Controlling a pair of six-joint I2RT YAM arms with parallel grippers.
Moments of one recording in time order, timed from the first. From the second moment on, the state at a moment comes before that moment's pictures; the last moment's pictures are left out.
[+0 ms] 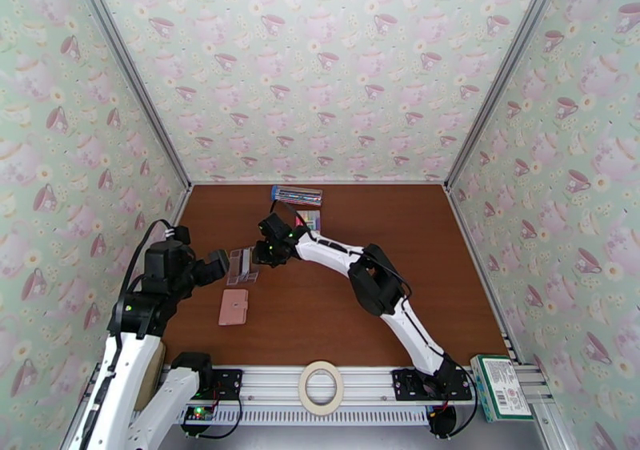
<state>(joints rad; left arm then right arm) -0.06 0.74 0.91 -0.88 -0.04 -0.33 0.92 2.41 2.02 -0.53 -0.28 0.77</state>
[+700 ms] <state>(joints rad) -0.06 0.75 0.91 -0.88 -0.04 -0.33 0.95 2.40 2.07 -0.65 -0.17 0.72</state>
